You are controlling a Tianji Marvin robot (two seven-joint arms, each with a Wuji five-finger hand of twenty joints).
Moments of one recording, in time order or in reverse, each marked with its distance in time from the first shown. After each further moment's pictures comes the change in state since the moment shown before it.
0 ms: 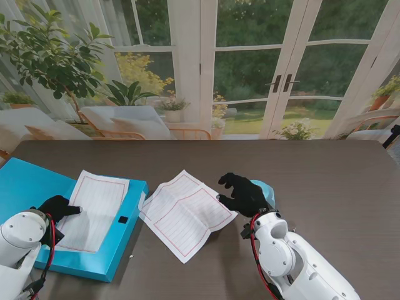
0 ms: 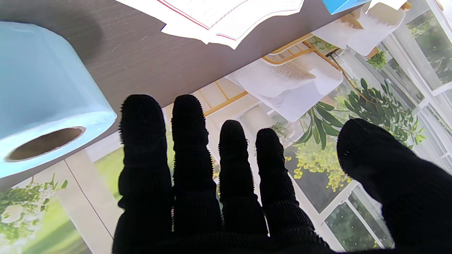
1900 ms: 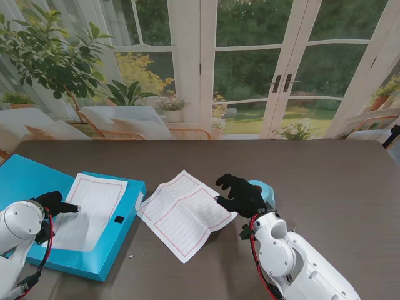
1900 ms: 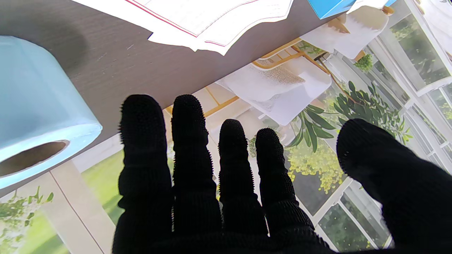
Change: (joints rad) left arm -0.028 0.054 0.024 -0.069 0.259 0.047 -0.197; right arm 0.007 0.000 -0.004 0.017 0.019 -0.052 0.015; left_hand -0.222 0.001 -0.019 0.005 -0.413 0.177 -0.246 -0.366 -0.518 0.098 -0.139 -0.327 -0.466 -0.095 -0.354 -0.399 -0.066 -0.055 -0.528 -0.178; right_hand 0.000 0.000 0.000 0.010 0.000 0.002 0.000 0.000 0.013 0.001 -0.006 0.000 0.000 0.001 0.000 0.000 0.000 0.000 0.000 0.000
